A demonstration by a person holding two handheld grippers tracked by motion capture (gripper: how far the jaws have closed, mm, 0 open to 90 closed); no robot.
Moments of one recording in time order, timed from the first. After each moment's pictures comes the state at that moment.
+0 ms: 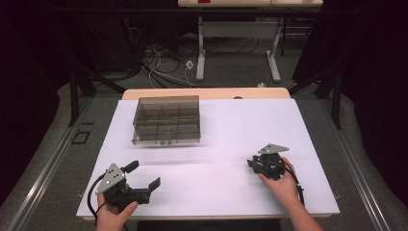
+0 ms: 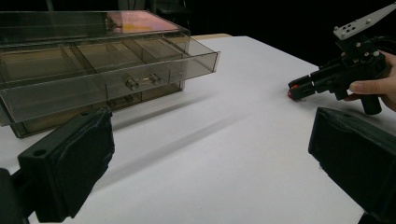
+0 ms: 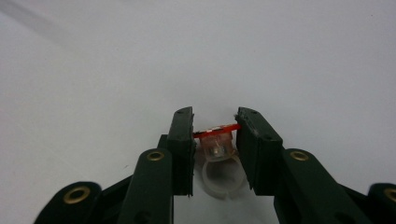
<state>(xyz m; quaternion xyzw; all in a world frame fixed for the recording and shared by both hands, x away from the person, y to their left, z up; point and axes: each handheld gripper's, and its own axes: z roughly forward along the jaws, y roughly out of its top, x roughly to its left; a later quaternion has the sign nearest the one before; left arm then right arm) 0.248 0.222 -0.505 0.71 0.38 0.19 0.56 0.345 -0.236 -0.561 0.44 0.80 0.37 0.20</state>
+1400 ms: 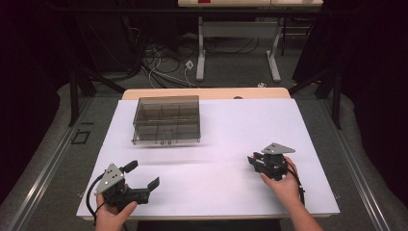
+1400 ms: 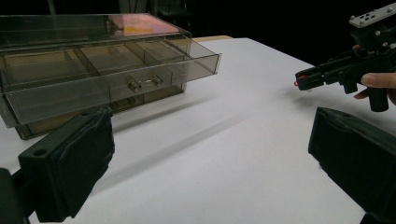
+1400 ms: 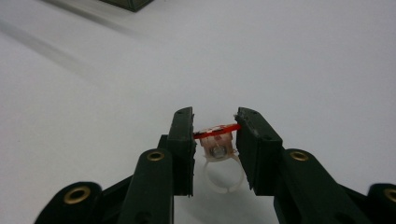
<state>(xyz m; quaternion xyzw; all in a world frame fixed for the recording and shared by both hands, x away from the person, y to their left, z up) 0.247 0.224 -0.504 0.71 0.38 0.20 0.56 0.335 -0.238 -0.545 0.43 0.77 0.41 0.21</state>
